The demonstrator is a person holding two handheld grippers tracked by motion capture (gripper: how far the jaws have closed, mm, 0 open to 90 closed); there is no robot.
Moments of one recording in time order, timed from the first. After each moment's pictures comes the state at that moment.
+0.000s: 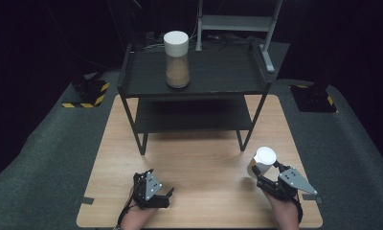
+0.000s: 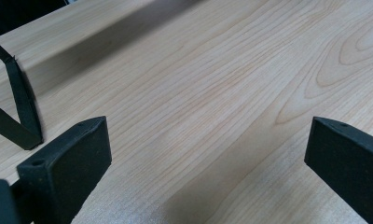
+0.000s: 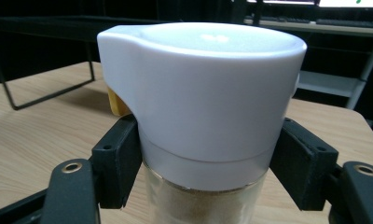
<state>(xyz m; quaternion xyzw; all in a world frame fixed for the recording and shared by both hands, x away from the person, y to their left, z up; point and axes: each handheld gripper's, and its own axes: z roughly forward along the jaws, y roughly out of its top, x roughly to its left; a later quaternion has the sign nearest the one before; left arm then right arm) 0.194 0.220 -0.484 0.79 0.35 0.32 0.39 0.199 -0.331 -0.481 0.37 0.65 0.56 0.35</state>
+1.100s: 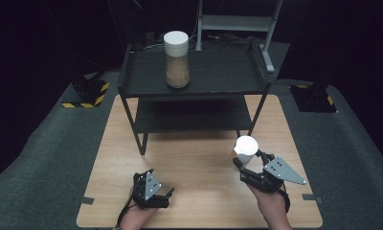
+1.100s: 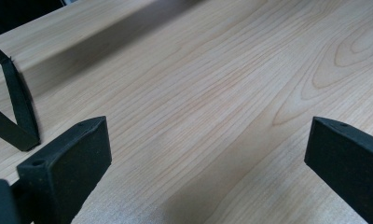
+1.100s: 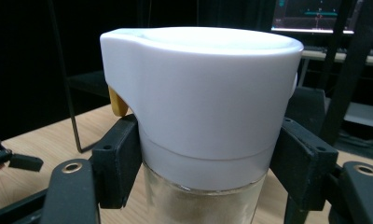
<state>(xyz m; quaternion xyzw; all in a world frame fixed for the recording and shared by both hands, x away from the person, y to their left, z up) 0.195 0.224 -0.484 0.79 0.34 0.32 0.40 0.208 -0.292 -0.429 0.31 0.65 0.61 0.32</state>
